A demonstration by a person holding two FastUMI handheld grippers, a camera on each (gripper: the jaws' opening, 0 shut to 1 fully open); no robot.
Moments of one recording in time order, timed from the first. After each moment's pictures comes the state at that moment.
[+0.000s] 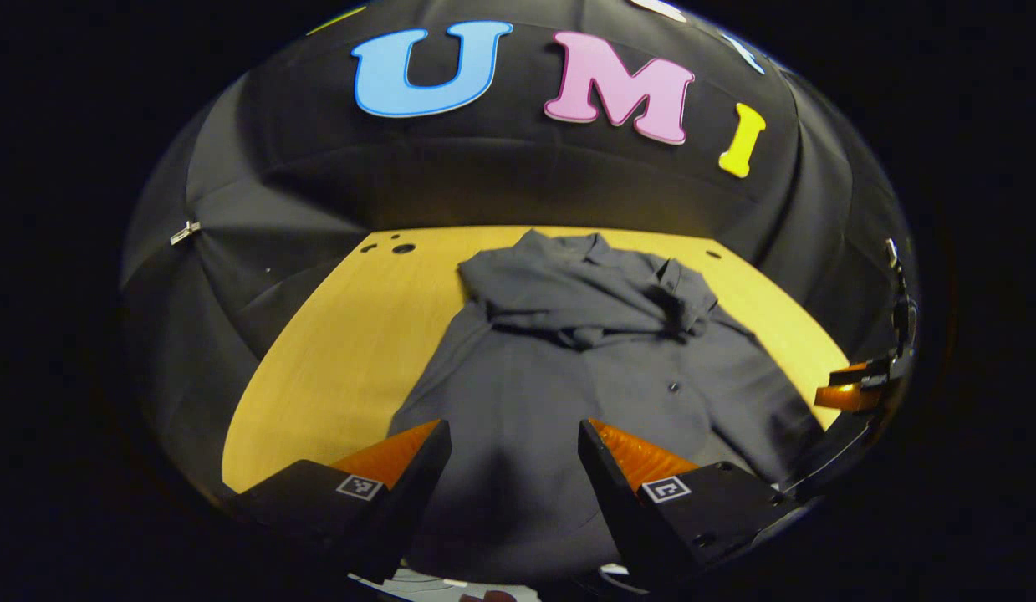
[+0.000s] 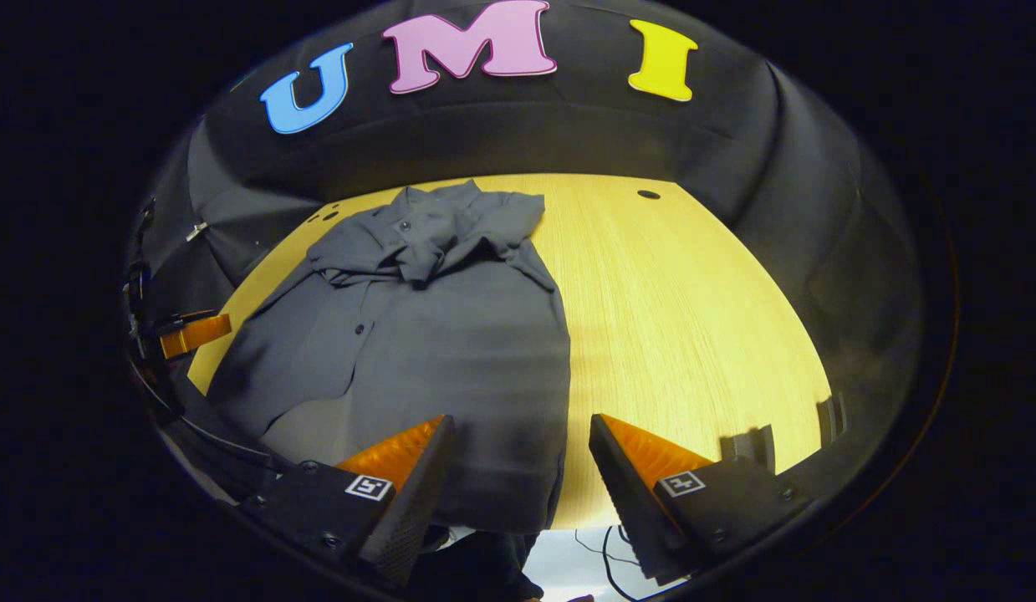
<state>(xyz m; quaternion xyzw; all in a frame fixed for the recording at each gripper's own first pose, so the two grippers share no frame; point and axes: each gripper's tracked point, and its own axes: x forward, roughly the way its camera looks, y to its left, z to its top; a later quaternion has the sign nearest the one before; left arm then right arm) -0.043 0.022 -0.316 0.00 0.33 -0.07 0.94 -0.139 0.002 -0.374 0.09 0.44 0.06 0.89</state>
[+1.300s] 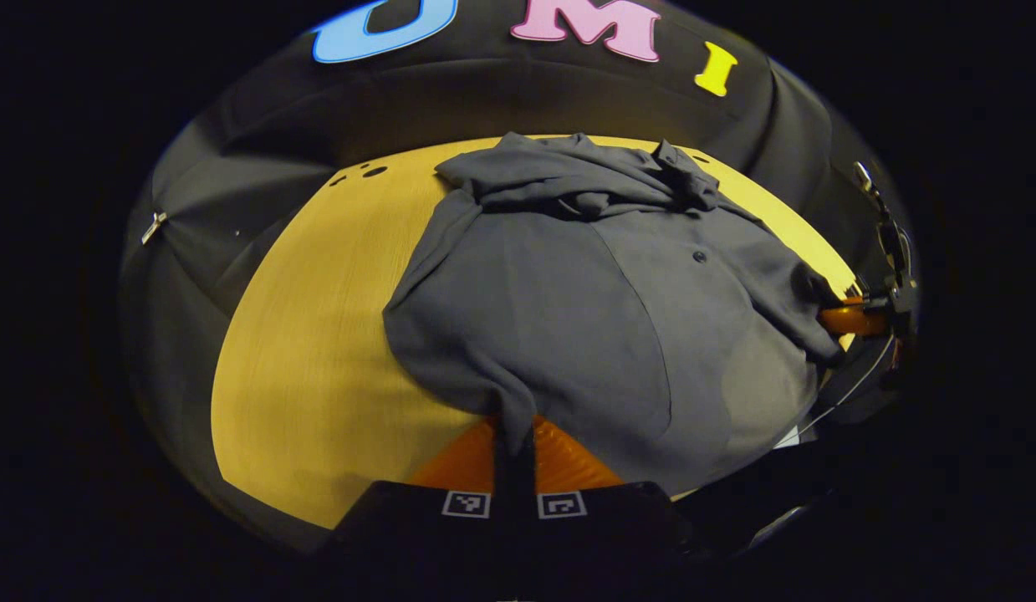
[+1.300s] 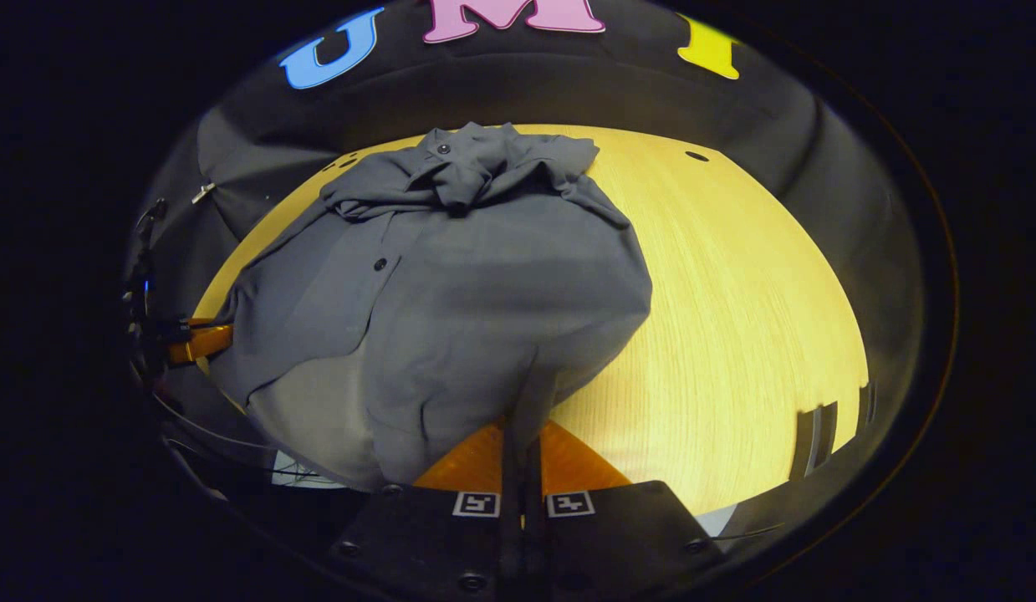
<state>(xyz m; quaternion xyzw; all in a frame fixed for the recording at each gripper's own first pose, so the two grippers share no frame) -0.066 0.032 -0.399 0.03 0.44 -0.11 0.89 -0.146 0.065 -0.420 0.09 0.49 0.10 0.86</state>
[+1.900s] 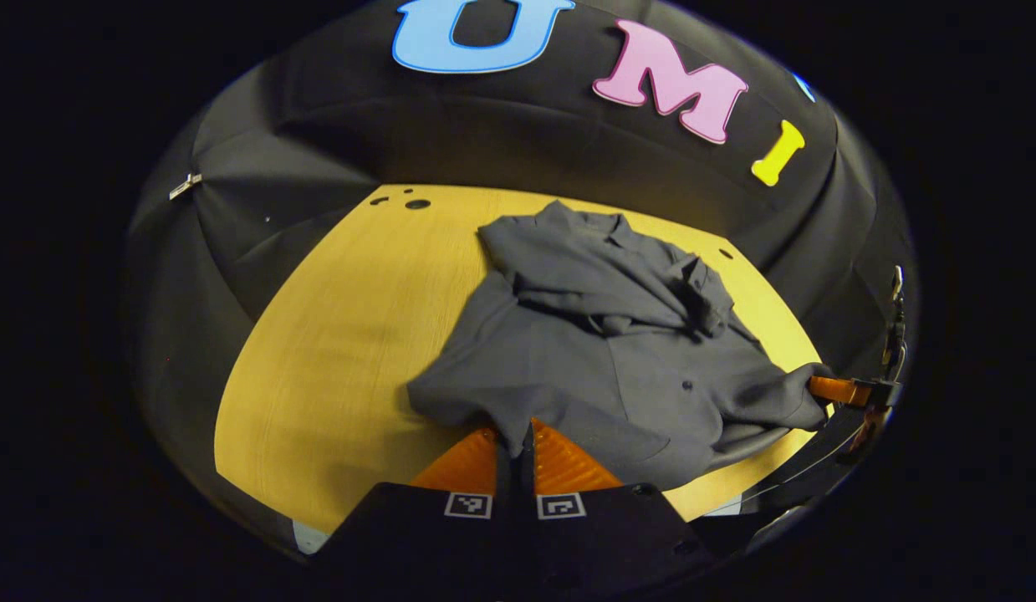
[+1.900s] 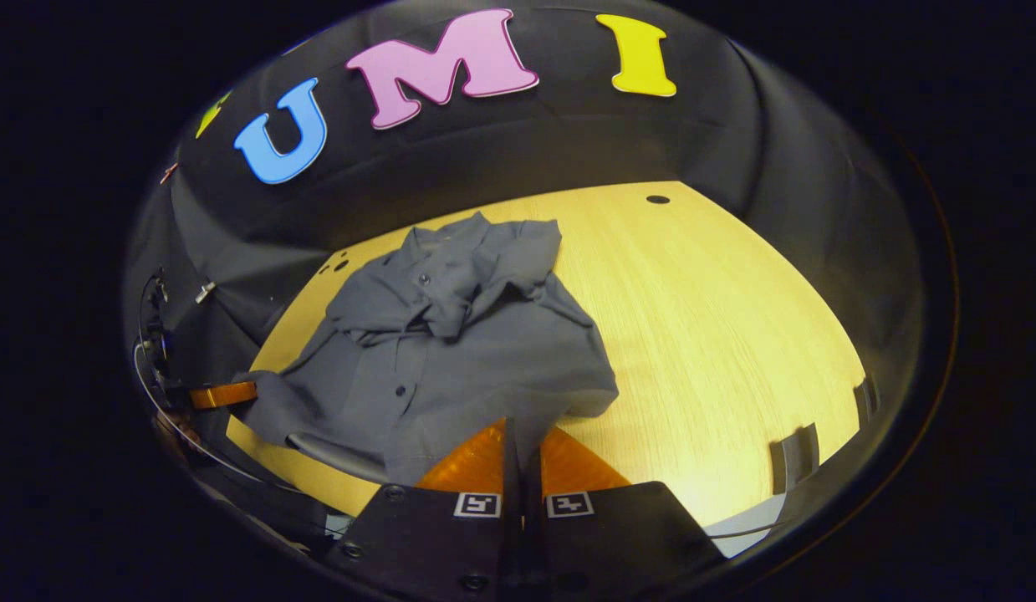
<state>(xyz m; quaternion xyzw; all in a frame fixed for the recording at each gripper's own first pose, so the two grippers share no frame) -0.011 0.042 -0.304 -0.07 0.38 -0.08 0.92 -0.079 0.032 -0.331 0.18 0.39 0.05 0.90</state>
